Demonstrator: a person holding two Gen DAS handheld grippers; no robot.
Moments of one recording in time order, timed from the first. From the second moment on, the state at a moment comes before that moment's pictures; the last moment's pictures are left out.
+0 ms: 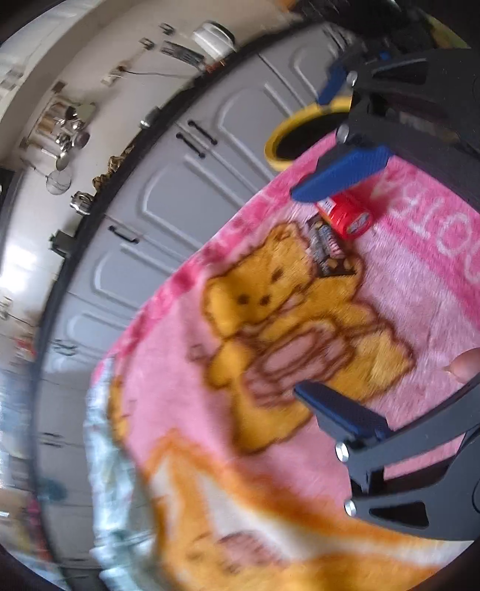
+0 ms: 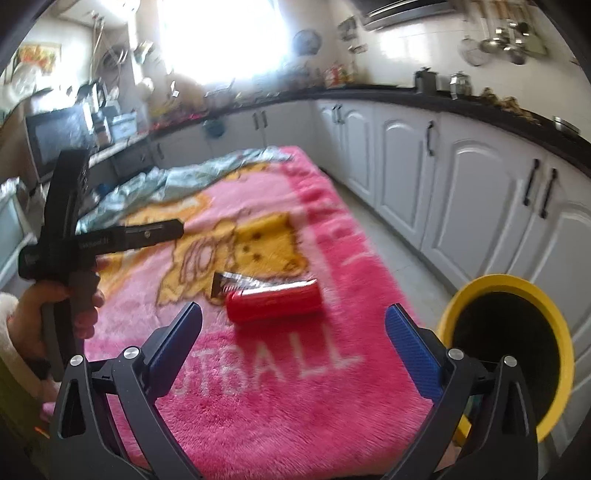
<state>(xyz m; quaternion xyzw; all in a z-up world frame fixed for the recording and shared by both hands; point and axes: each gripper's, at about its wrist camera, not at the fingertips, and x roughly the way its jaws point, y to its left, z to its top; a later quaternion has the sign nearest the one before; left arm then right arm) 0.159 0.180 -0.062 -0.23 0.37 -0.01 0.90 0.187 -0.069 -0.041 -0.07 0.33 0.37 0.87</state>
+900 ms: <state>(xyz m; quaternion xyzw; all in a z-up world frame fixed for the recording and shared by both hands) 0.191 0.168 -0.104 -0.32 0.42 -0.07 0.85 0.232 -0.008 -0.098 -0.12 0.40 0.37 0.83</state>
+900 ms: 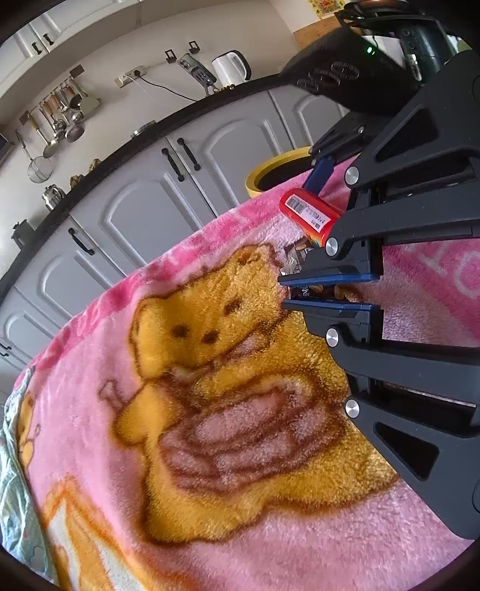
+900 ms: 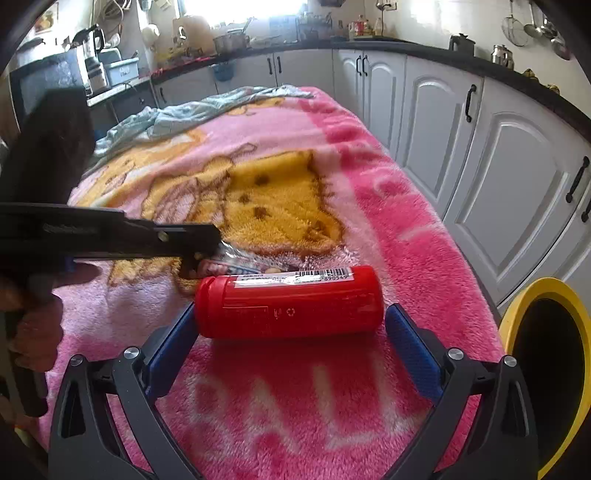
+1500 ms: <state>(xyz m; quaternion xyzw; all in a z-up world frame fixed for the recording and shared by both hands) 0.181 0.142 -0.034 -0.27 0.36 -0.09 0.89 0.228 -0.088 -0.048 -0.03 0.37 0.34 0.86</state>
